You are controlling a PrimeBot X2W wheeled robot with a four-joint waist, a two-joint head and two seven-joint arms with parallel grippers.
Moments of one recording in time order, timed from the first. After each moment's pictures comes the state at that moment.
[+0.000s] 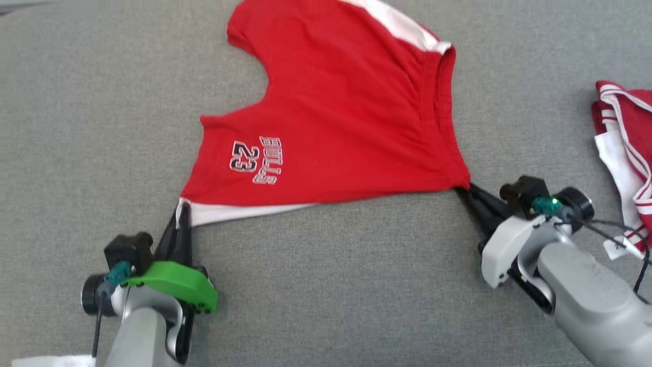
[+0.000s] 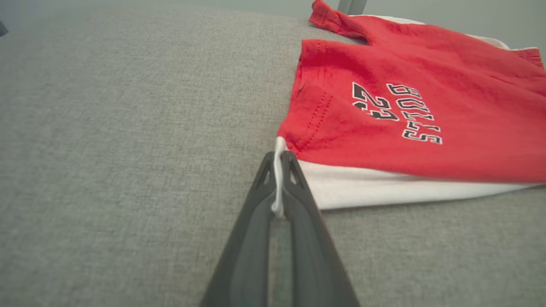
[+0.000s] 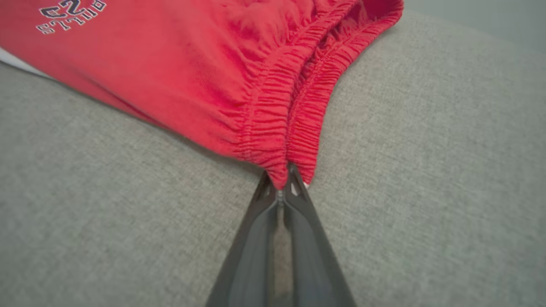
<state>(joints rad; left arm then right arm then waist) -0.37 0.05 -0.04 0.60 -0.23 -0.13 -0.26 -0.64 -0.43 0.78 0.68 0.53 0.13 -0.27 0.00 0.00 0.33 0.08</state>
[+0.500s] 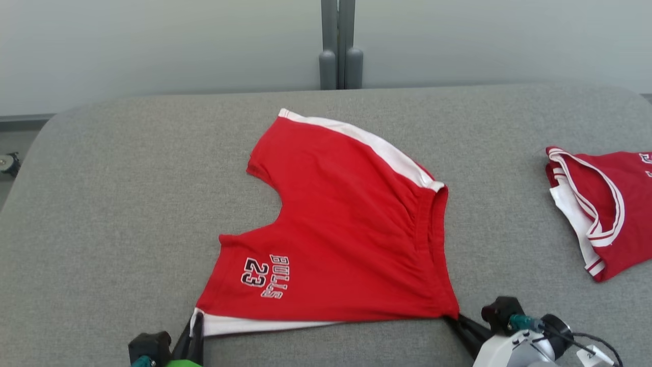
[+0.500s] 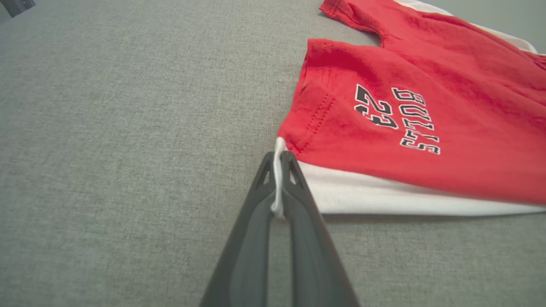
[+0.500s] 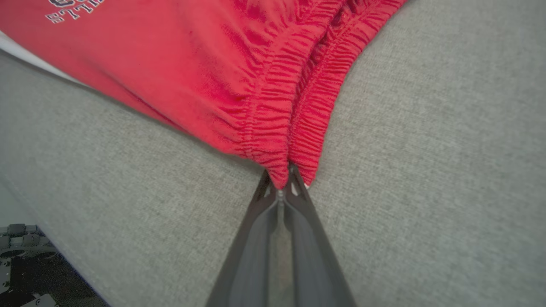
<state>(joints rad) -0.08 0.05 -0.05 0.65 -0.22 -0.13 -0.26 -0.31 -0.36 0.82 0.73 0.57 0.13 -0.27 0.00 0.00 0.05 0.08</state>
